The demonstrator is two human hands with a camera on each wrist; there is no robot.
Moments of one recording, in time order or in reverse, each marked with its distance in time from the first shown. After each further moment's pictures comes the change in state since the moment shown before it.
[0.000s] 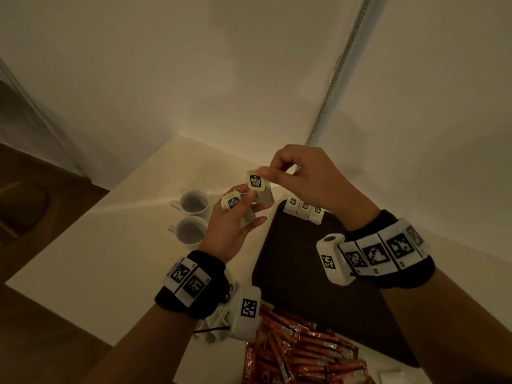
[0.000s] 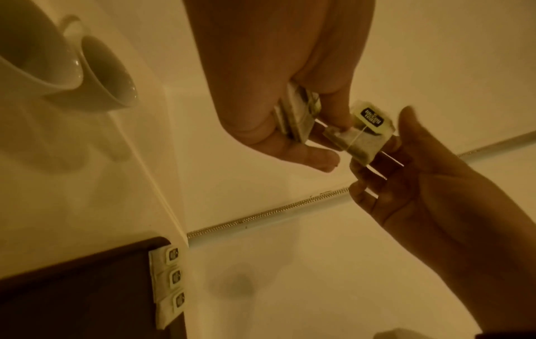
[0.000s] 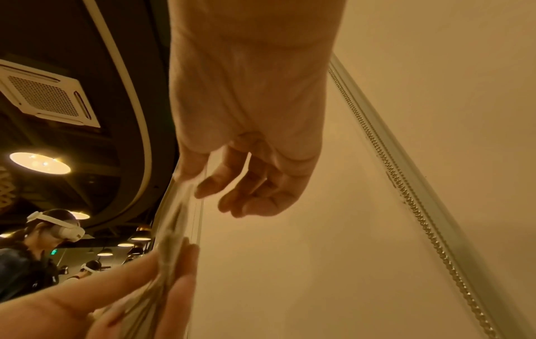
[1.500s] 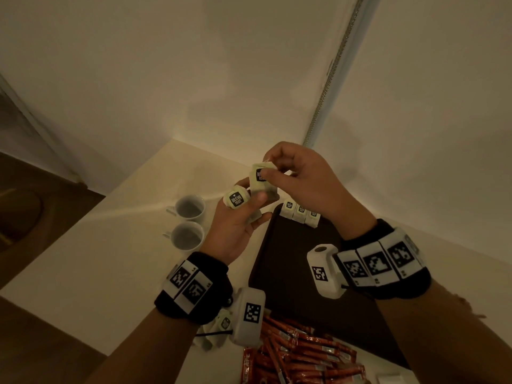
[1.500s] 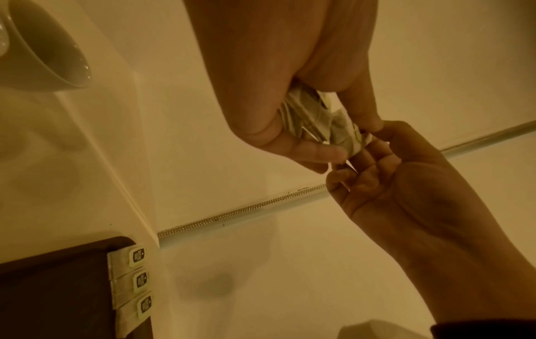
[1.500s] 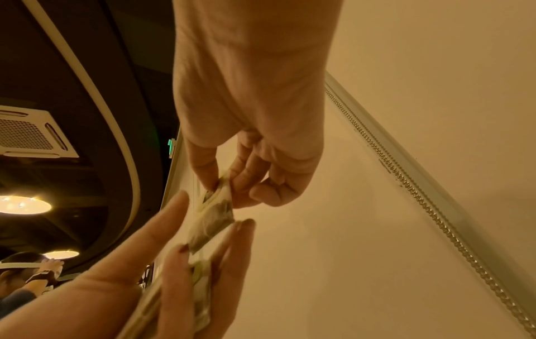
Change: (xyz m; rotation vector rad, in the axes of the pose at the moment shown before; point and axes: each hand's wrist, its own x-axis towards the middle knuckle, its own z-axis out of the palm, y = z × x) left_hand 0.002 0.008 0.023 -0.055 -0.100 0.033; right_hand -0.003 -0.009 0.001 0.217 0.084 0.093
